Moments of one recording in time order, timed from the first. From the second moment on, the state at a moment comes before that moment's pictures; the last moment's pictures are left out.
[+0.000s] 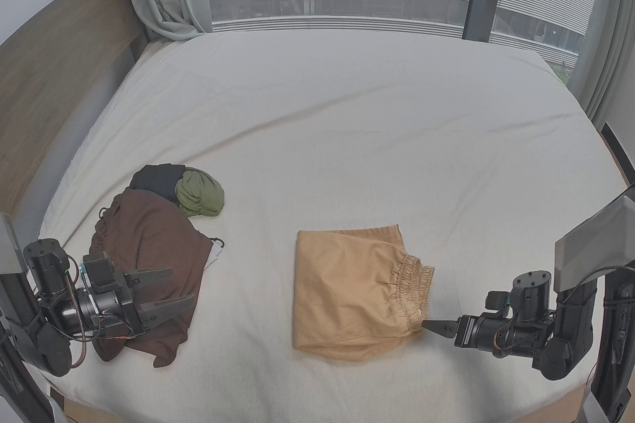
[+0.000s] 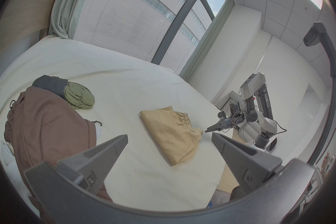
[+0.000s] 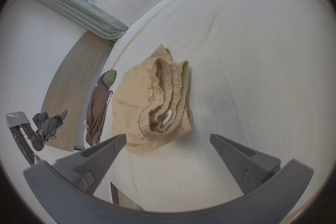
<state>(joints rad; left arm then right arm) 0.09 1.96 -0.09 -1.55 -0.97 -0.05 0.33 2.30 -0.12 -1.54 0.27 0.55</state>
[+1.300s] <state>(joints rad) 0.10 1.95 -0.07 -1.55 -0.97 -0.05 0.43 2.51 -0.39 -1.54 0.20 0.71</state>
